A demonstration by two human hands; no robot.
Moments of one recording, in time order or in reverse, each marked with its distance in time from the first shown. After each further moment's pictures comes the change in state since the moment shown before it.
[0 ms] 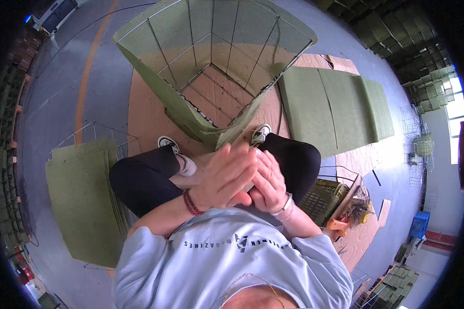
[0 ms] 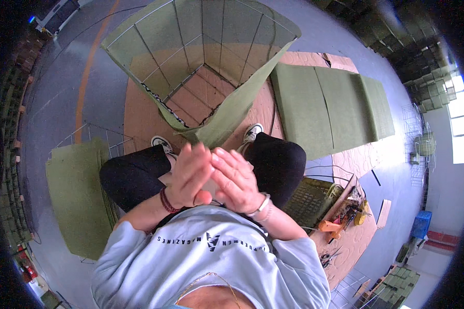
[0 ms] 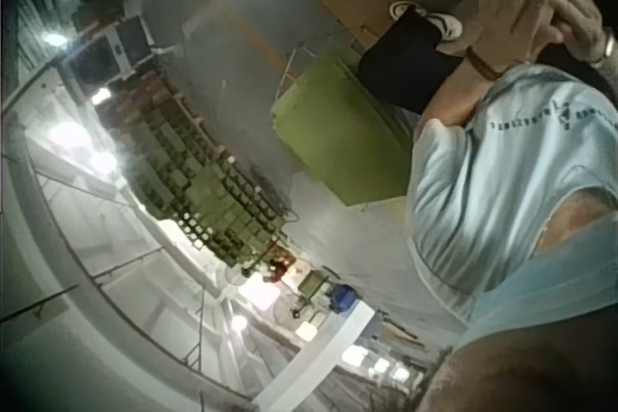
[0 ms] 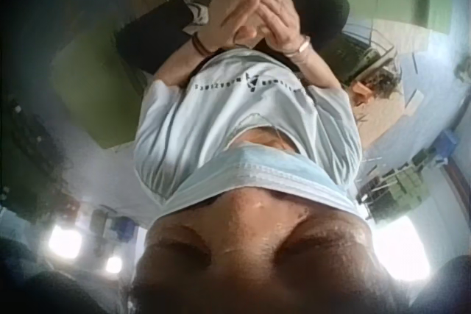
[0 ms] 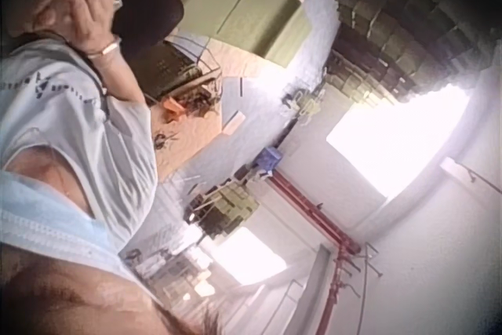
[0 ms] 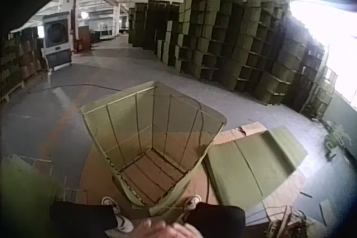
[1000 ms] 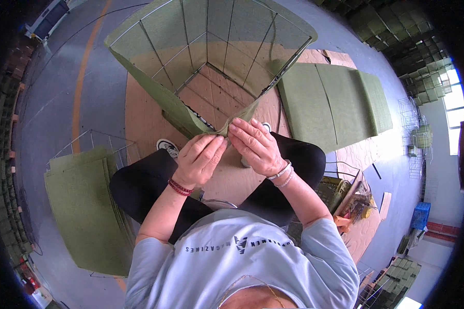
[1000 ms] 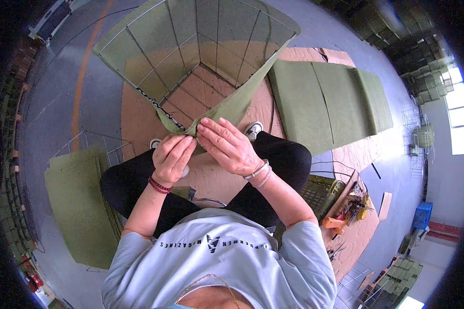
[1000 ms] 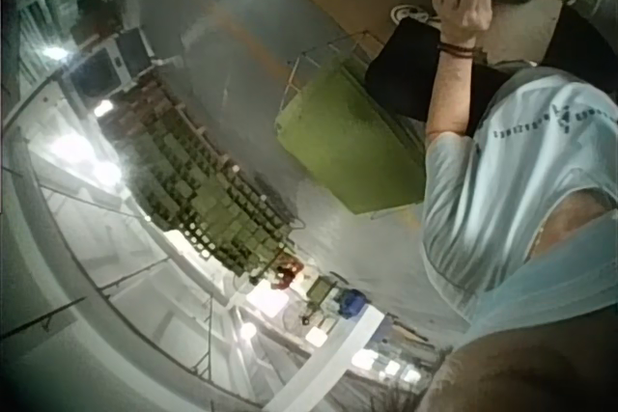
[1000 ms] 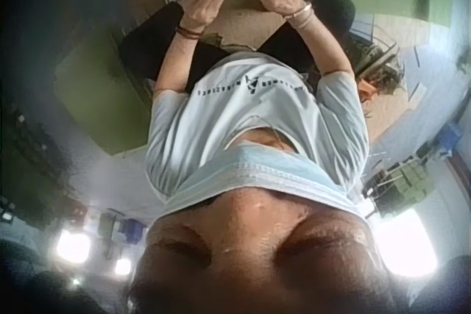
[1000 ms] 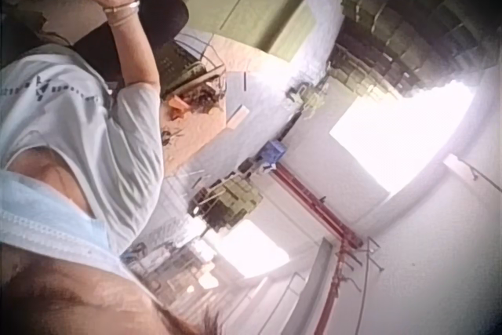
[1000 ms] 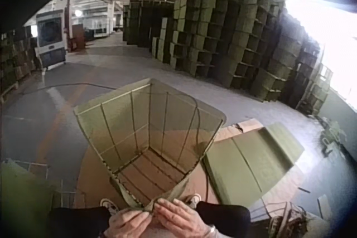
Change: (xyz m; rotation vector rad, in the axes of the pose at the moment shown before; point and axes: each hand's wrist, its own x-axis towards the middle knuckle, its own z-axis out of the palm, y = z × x) left_hand -0.014 -0.068 -0.018 0.437 -0.052 0.108; right_hand 0.046 0.064 0.020 -0.356 -0.150 -0.196
